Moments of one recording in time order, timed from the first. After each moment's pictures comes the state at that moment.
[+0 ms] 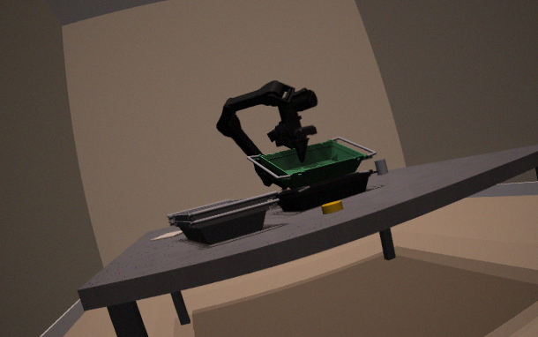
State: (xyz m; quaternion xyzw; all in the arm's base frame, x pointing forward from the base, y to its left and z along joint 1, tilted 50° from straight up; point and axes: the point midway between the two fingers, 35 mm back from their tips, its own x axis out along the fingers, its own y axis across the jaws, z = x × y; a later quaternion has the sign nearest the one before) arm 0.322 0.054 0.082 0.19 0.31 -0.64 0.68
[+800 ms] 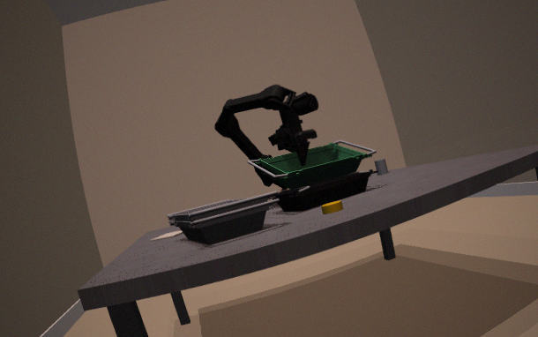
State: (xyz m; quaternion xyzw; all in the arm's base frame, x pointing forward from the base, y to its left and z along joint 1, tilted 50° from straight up) arm 0.312 0.047 0.071 0.20 0.29 -0.64 0.68
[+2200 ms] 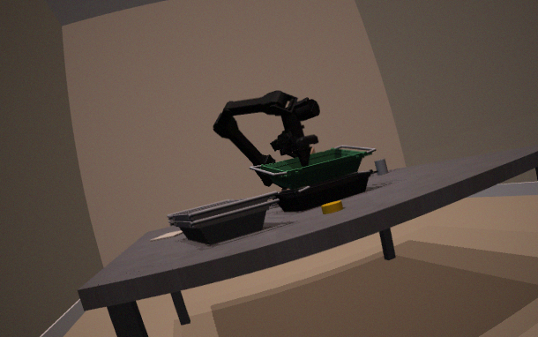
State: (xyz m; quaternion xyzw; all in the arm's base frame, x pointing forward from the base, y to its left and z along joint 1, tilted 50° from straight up) arm 0.303 0.037 0.055 0.21 0.28 -0.64 0.68
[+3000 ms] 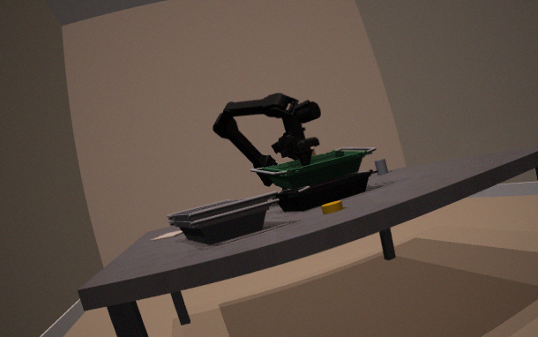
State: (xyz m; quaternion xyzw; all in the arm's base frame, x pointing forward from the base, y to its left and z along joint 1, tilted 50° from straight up) arm 0.301 0.032 0.048 0.21 0.28 -0.64 0.68
